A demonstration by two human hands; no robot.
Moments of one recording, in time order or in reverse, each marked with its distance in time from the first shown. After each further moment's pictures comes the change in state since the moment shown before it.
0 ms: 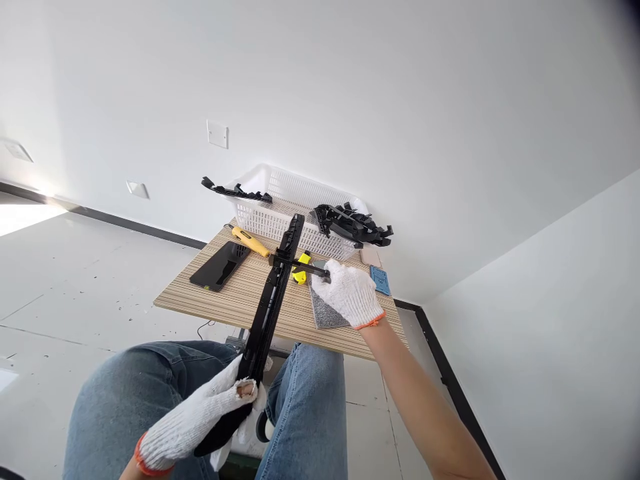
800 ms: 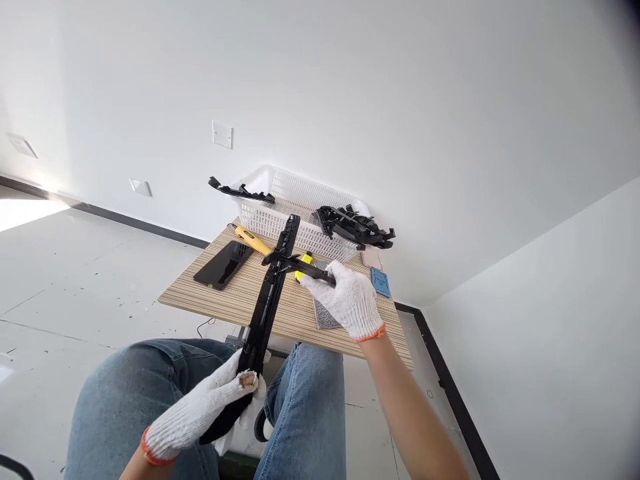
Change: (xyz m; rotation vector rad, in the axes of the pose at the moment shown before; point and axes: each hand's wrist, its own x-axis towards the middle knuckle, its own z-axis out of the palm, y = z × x) left_hand 0.000 0.002 0.003 0.019 0.150 0.077; right_hand -0.014 -0.011 -0.015 0.393 0.120 0.002
